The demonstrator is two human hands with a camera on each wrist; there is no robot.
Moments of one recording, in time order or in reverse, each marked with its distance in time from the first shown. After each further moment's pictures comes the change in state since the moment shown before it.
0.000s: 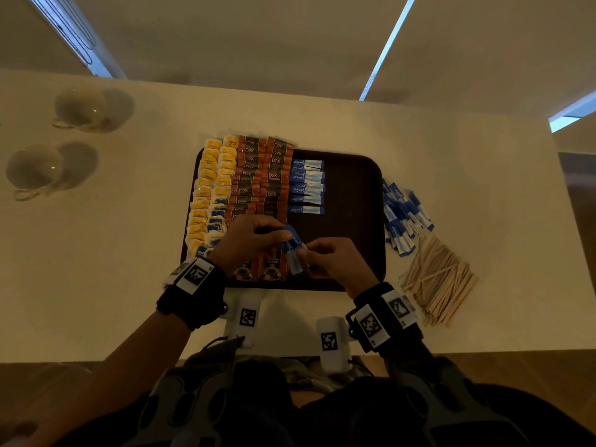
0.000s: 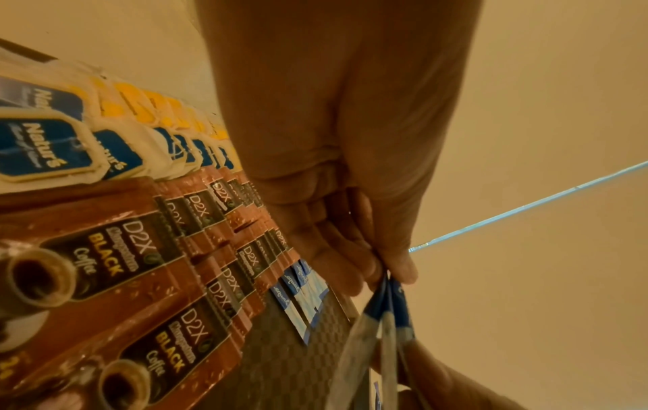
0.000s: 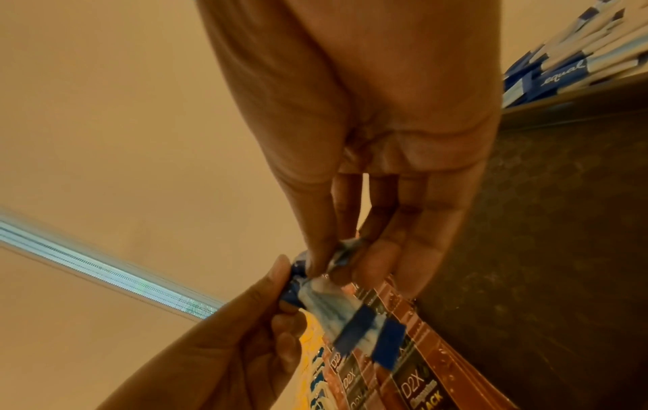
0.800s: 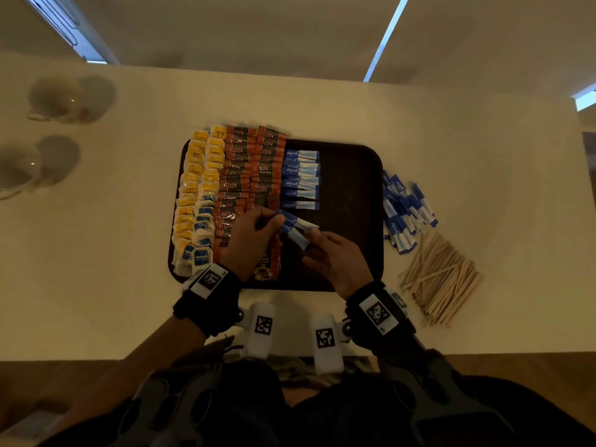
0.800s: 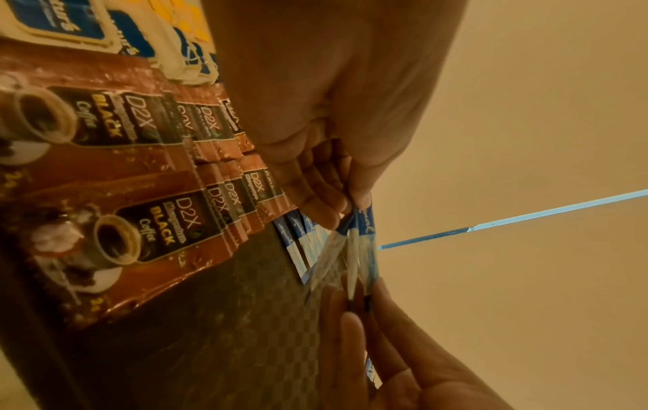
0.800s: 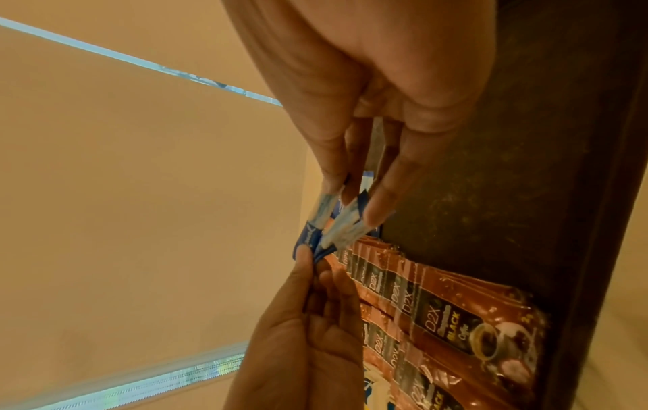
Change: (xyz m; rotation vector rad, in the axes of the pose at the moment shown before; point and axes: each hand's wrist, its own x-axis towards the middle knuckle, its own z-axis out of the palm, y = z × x) left_hand 0.026 -0.006 0.040 -0.157 0.311 -0.102; right_hand 0.027 0.015 -0.014 0.608 0.172 0.210
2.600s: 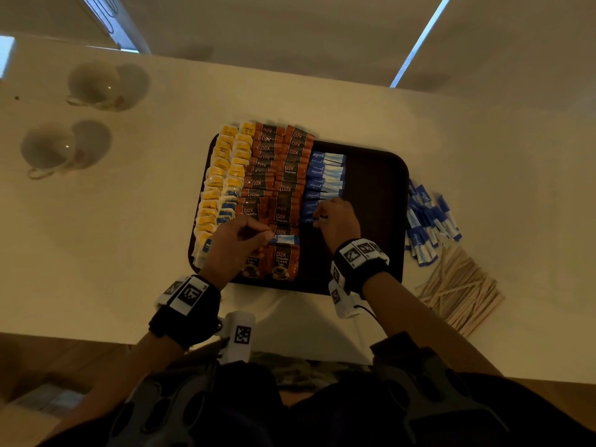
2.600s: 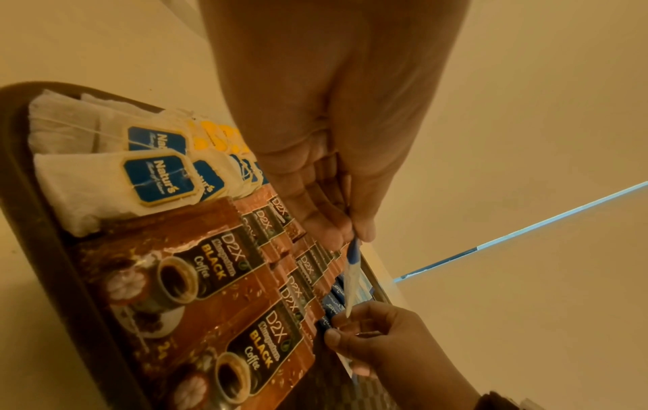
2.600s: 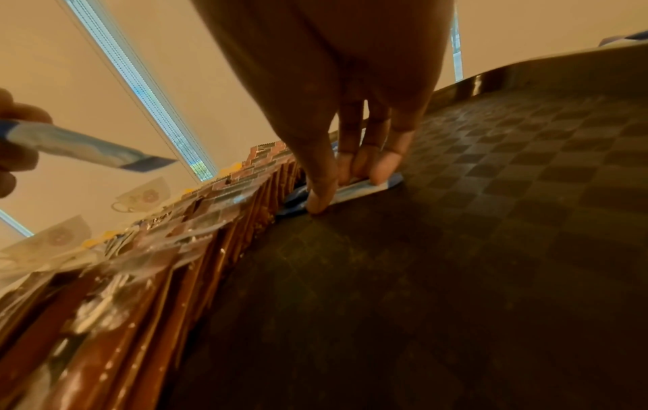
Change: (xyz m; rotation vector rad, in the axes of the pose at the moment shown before) left_hand -0.013 -0.028 -0.060 0.059 0.057 -0.001; right_hand 0.101 -0.006 0.021 -1.419 0.092 -0.647
